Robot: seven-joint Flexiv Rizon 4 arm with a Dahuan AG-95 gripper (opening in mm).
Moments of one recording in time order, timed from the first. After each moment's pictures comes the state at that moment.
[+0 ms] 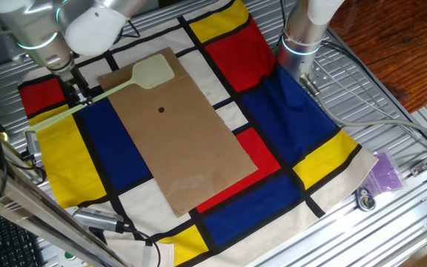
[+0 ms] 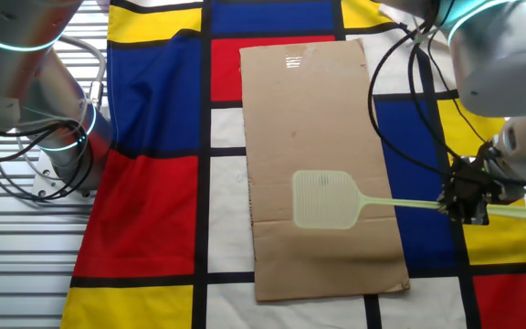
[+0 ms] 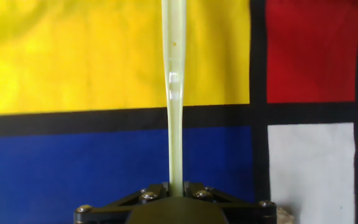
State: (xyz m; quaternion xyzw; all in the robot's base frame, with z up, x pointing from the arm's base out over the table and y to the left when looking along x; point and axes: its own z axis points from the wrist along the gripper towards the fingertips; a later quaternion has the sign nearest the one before) arm 0.688 -0.138 0.089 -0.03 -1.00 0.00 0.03
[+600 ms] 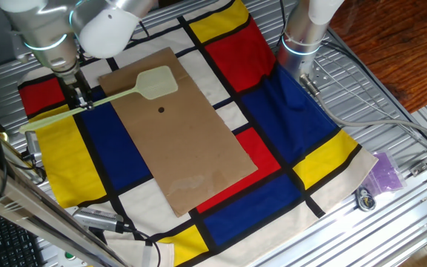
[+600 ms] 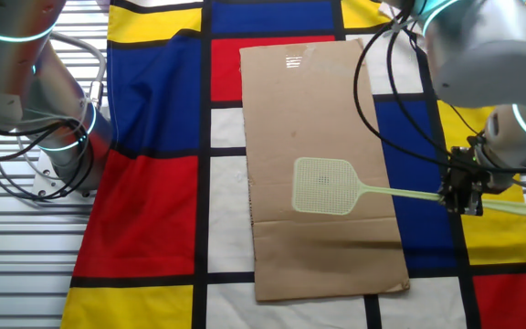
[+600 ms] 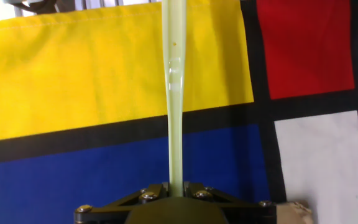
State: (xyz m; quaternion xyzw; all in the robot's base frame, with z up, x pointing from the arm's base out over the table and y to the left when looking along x) arm 0.690 -0.124 0.088 -0.06 -1.00 0.00 0.00
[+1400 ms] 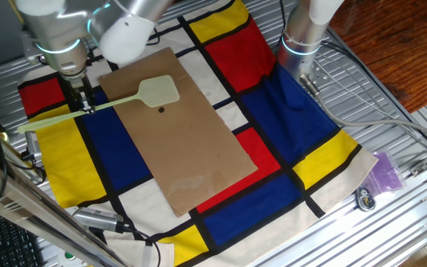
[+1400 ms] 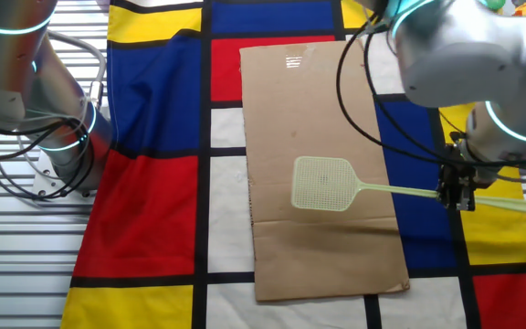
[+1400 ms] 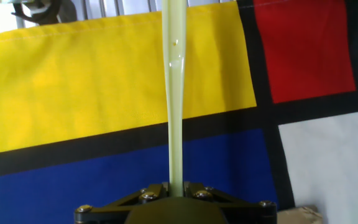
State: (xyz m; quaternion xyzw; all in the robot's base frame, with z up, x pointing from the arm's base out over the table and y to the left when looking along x) arm 0.689 -0.113 0.072 -0.07 -1.00 0.01 -0.04
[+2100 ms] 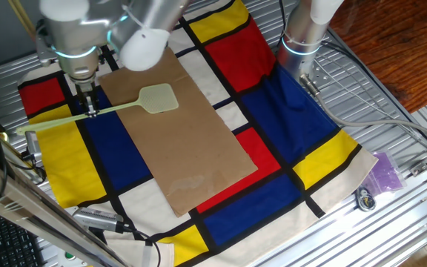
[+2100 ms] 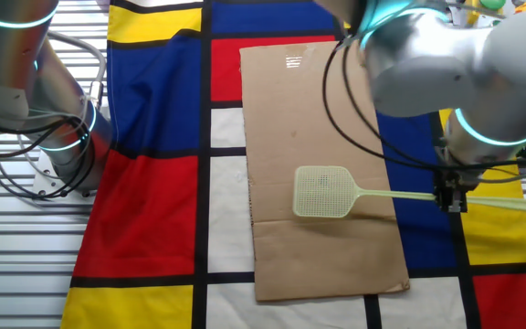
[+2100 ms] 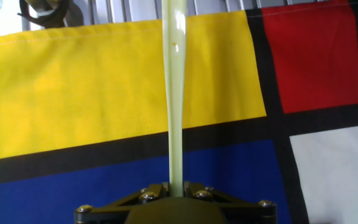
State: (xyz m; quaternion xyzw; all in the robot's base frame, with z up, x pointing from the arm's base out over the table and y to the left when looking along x) arm 0.691 -0.114 0.059 -0.06 -0.99 0.01 -0.09
